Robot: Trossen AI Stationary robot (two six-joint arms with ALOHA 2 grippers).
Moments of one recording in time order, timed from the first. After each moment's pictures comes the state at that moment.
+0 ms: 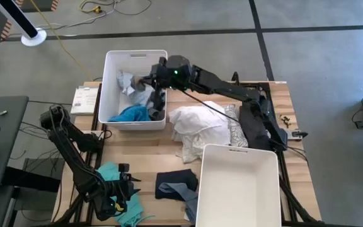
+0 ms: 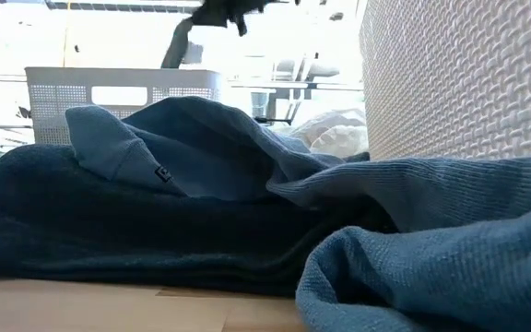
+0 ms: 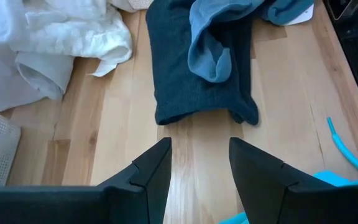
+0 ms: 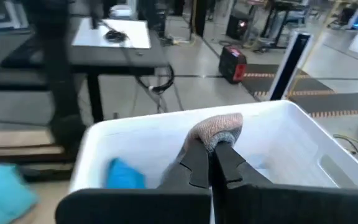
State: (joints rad) left arm -1.00 1.49 1.04 -0.68 -0.77 -0.74; right arm -0.27 2.17 2.35 -0.38 -0.05 -0.13
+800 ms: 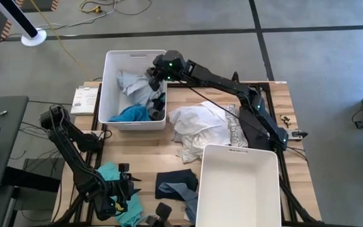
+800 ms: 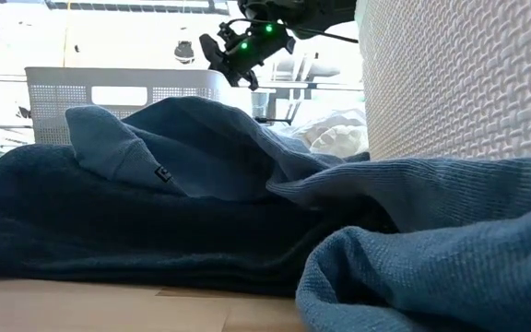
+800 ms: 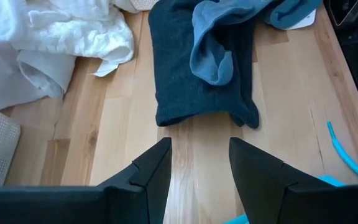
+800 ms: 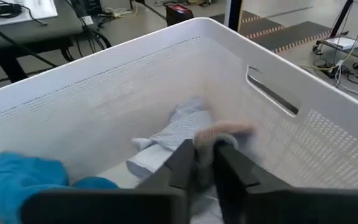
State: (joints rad) left arm -1.00 1.49 1.04 -0.68 -0.78 -0.76; right arm -0.40 2.31 2.35 -0.37 0.04 0.05
